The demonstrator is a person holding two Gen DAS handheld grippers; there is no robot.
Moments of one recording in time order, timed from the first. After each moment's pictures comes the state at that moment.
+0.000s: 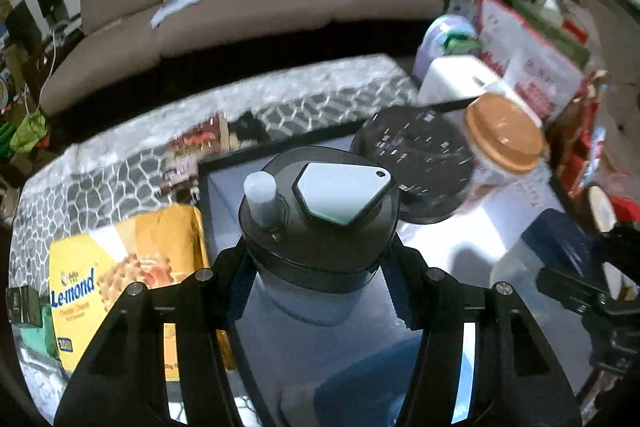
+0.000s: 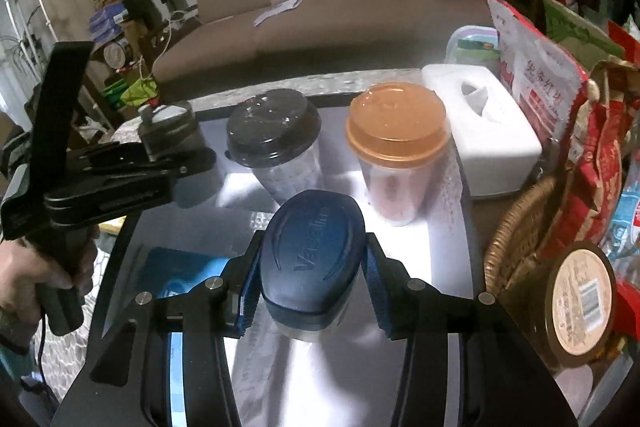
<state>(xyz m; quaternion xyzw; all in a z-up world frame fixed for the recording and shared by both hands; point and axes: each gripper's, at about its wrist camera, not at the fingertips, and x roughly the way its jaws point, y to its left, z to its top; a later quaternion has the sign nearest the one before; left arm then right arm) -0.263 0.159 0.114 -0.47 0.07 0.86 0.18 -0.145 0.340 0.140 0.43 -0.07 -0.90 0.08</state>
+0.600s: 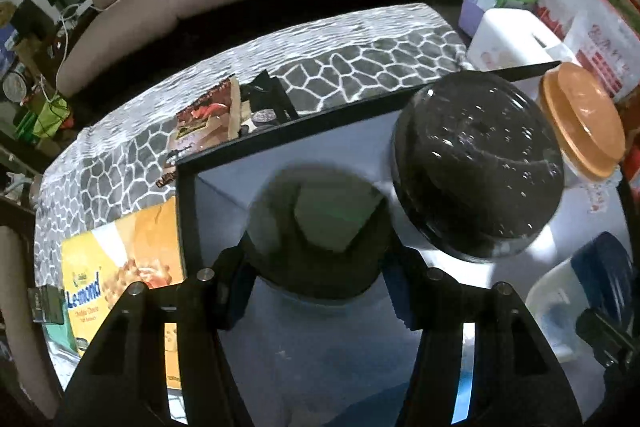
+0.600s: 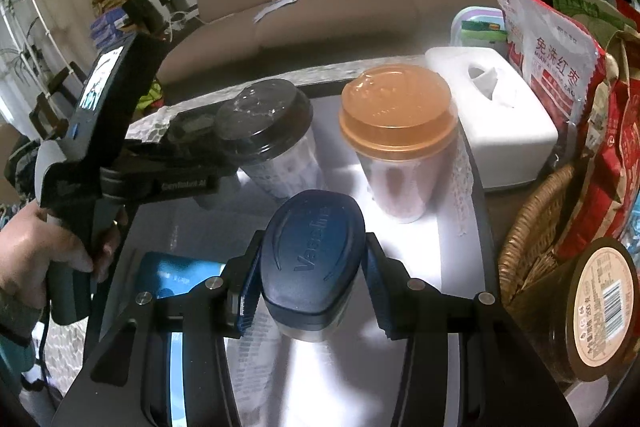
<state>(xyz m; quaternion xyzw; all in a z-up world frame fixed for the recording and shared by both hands) -0.300 0.184 0.086 -0.53 0.13 0.83 0.10 -0.155 0.349 0.126 0.44 -0.09 -0.89 0.09</state>
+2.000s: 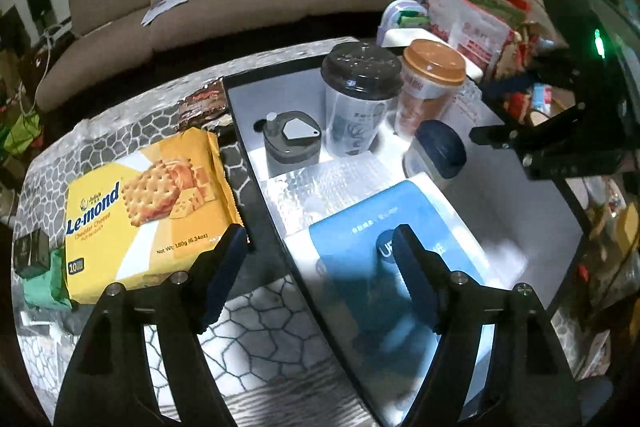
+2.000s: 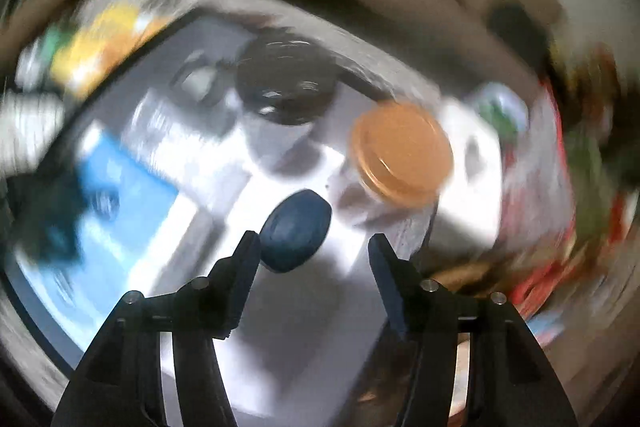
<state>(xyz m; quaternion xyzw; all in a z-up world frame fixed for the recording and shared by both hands) -0.153 0.101 0.134 -0.45 0.08 0.86 0.24 -0.161 0.288 0.144 0.49 0.30 -0.81 0.12</state>
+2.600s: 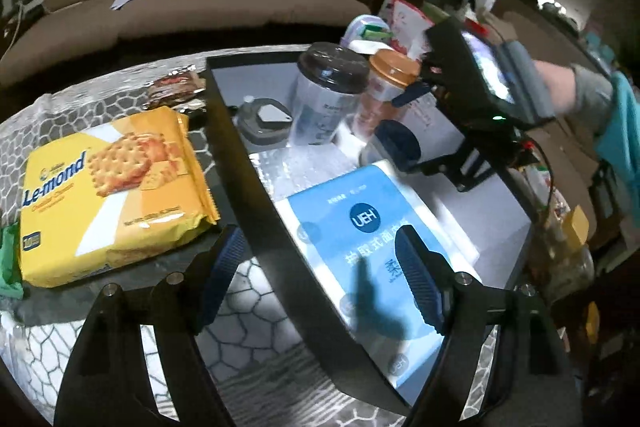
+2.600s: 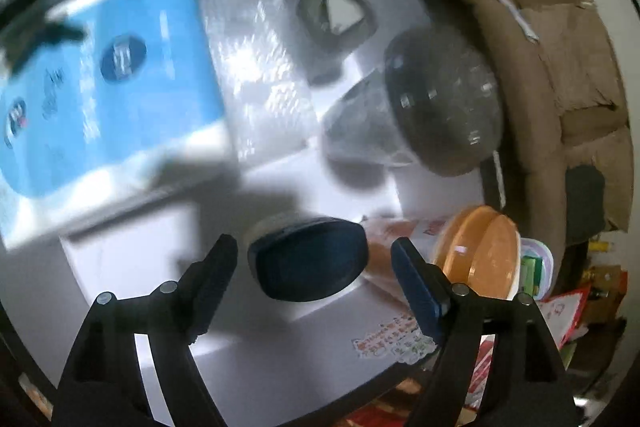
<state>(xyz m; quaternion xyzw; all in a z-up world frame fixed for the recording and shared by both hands) -0.142 0.067 0.122 -0.44 0.00 0.83 0.33 -0.174 0.268 0.081 0.48 0.51 -0.66 0.29</state>
